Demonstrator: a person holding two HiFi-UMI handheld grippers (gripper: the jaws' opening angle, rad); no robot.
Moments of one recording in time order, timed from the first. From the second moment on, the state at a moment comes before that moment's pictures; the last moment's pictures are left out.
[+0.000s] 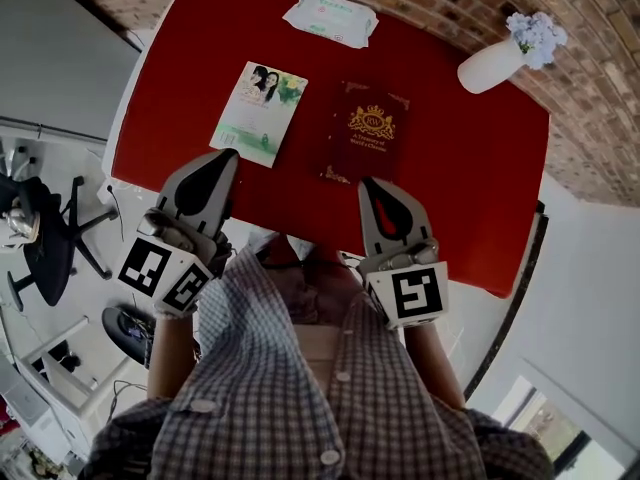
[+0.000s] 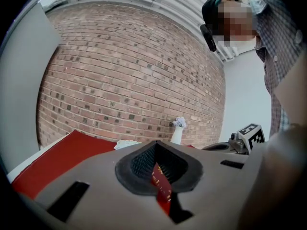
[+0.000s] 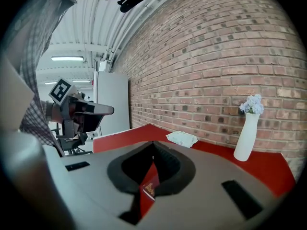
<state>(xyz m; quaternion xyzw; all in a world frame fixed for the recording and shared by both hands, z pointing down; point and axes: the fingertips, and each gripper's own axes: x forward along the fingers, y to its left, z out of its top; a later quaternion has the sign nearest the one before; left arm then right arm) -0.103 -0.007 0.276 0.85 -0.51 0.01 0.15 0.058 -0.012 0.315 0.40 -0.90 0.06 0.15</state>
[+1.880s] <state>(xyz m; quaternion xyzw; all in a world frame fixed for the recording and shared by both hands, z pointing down) -0.202 -0.092 0.503 0.86 -0.30 0.33 0.26 -0.093 -0.045 0.497 0.42 -0.81 0.26 0.32</state>
